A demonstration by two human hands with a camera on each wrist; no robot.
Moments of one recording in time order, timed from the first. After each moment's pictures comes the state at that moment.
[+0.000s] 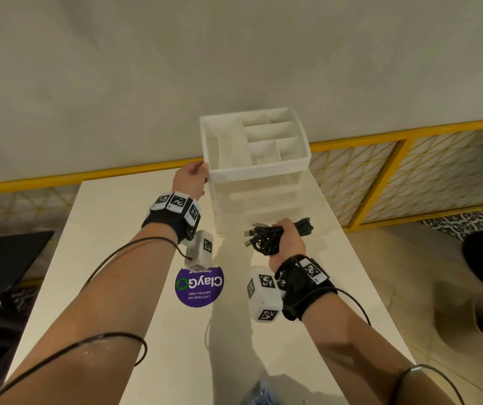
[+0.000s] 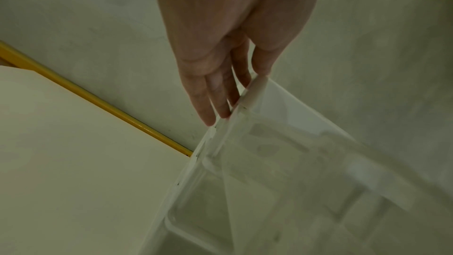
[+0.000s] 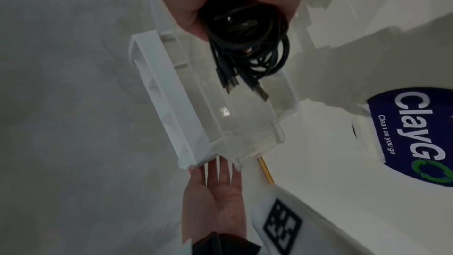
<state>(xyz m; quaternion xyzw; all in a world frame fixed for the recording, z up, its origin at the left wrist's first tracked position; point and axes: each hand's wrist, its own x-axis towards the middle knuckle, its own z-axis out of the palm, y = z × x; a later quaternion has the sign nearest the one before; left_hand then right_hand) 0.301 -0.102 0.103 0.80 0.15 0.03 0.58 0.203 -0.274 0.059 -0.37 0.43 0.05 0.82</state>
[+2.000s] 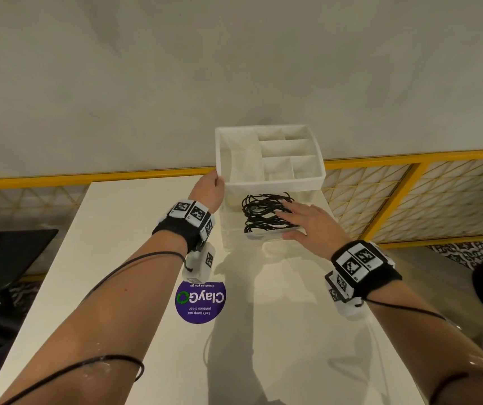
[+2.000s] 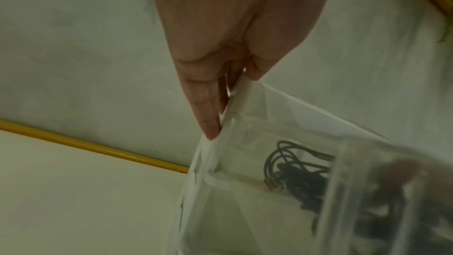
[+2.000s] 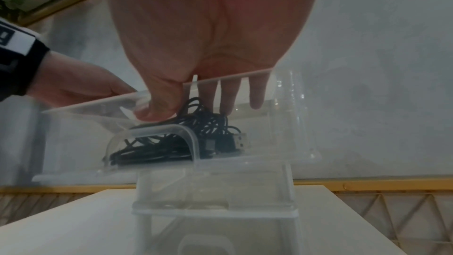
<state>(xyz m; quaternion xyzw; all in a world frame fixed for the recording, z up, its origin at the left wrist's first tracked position) 0.308 -0.108 0.109 0.90 0.05 0.01 0.44 0.270 -0.355 0.077 -0.96 -0.25 0.04 0.14</state>
